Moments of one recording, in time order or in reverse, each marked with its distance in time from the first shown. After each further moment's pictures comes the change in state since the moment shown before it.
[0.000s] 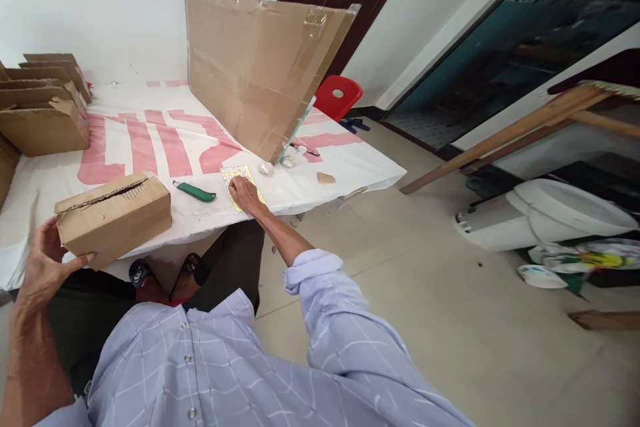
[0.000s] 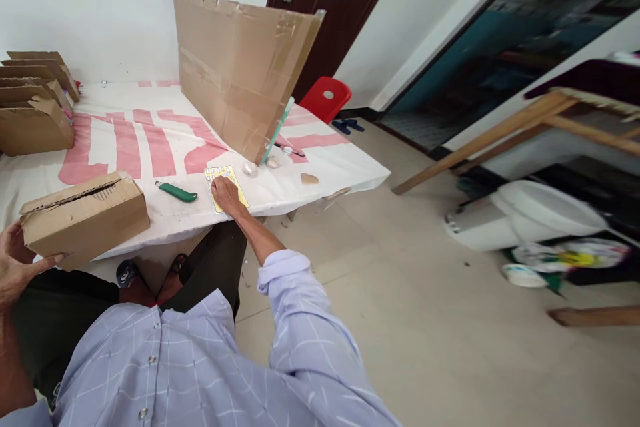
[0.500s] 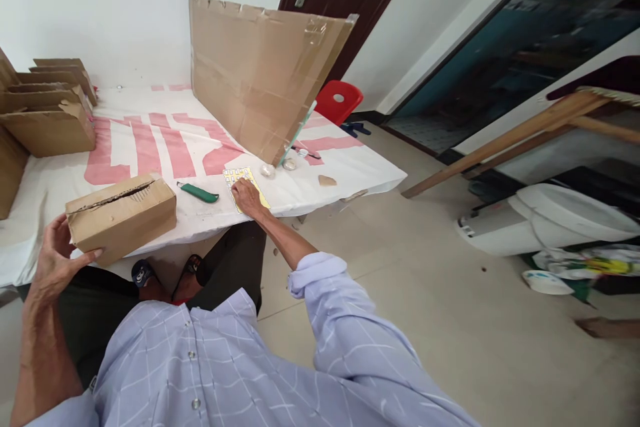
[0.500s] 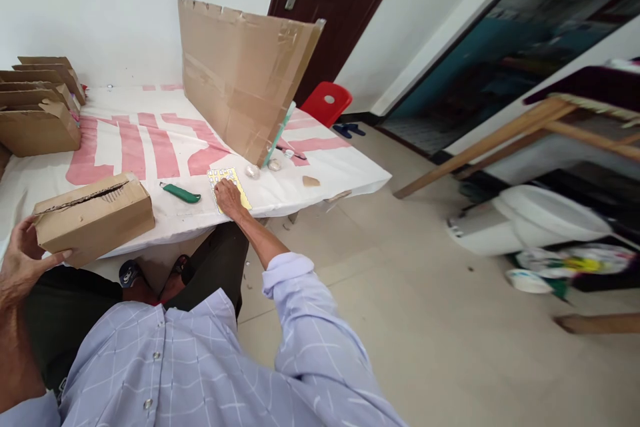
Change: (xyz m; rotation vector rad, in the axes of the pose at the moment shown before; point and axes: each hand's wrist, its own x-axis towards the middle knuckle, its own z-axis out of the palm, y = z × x) left_hand -0.001 0.003 0.001 0.002 -0.032 -0.009; right_hand -0.005 0.003 0.009 -0.082 0.031 -0.075
